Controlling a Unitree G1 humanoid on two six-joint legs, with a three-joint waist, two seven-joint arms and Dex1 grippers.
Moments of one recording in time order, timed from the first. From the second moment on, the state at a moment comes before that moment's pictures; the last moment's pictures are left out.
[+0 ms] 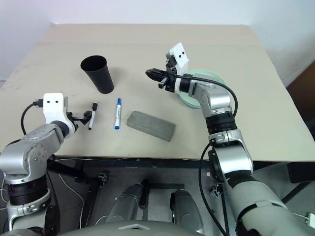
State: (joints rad) left arm -0.32 0.41 0.33 -0.43 -0.38 1.27 0.06; right arm -0.99 -0.28 0.02 0.50 0.30 0.44 0.90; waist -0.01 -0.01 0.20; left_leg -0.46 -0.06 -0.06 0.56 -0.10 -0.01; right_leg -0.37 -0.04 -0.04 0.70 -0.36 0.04
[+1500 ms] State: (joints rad) left arm -0.48 0.35 0.19 -0.38 -0.26 1.48 -0.05; right arm -0.96 -0.29 0.05 0.50 0.24 0.46 0.84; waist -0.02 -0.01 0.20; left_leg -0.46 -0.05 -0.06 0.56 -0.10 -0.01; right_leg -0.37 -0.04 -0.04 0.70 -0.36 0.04
